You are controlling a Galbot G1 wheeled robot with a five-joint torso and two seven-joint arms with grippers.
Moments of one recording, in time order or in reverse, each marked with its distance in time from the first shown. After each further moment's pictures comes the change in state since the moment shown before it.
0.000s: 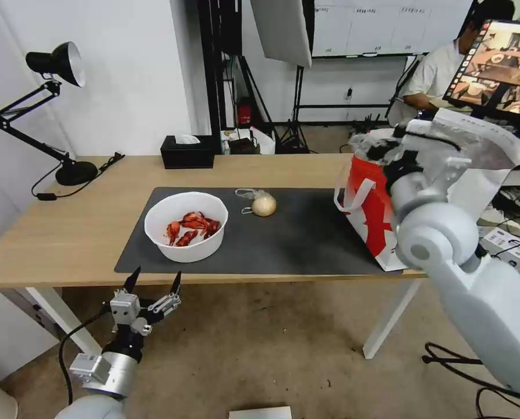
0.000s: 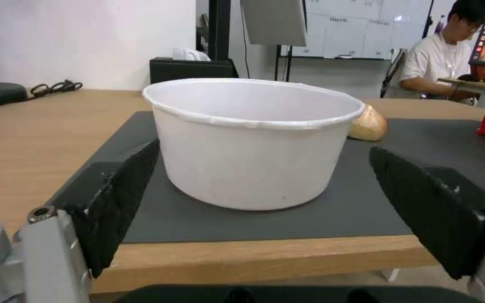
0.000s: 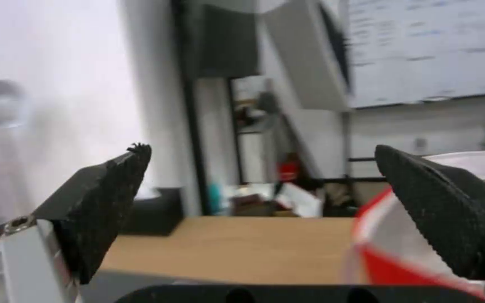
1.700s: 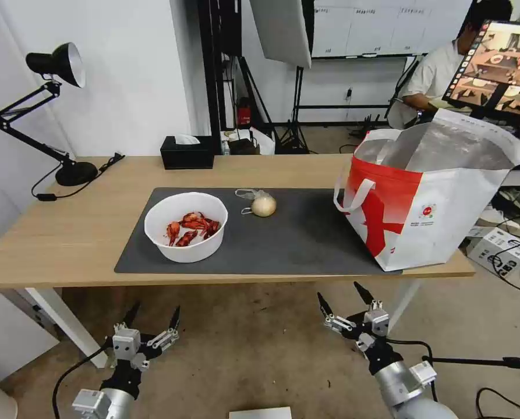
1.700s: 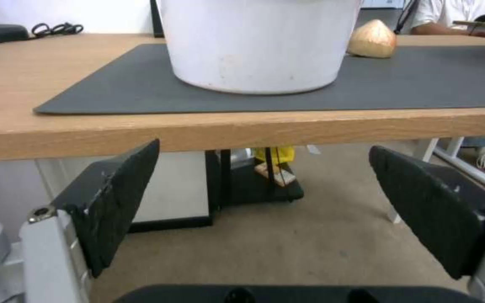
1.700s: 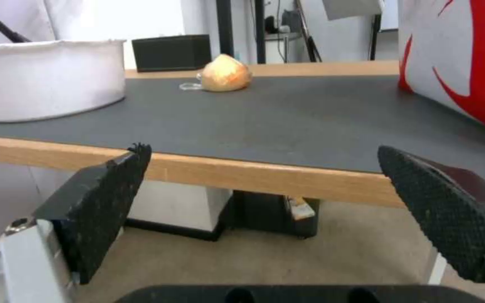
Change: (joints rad) left arm 0.109 -0.075 -0.027 0.088 0.088 -0.059 0.078; right arm -0.845 0.176 0.128 -0.178 -0.497 0.533 -0.383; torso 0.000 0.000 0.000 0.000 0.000
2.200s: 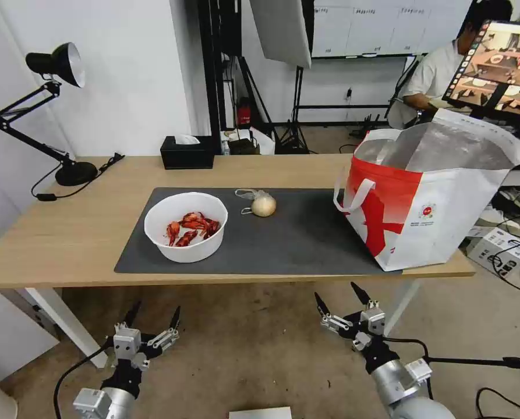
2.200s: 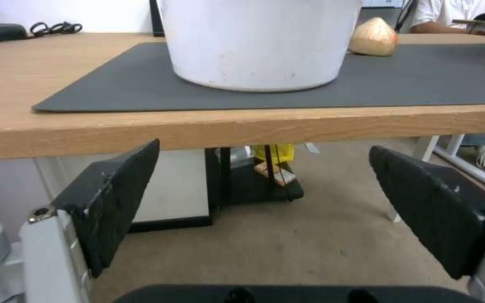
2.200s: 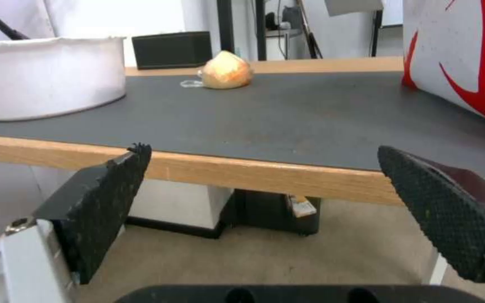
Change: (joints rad) left arm -0.007 0.008 0.001 0.010 -0.004 -0.004 0.002; right arm 0.010 0.003 -0.008 0.001 0.000 -0.016 0.005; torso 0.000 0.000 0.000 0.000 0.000
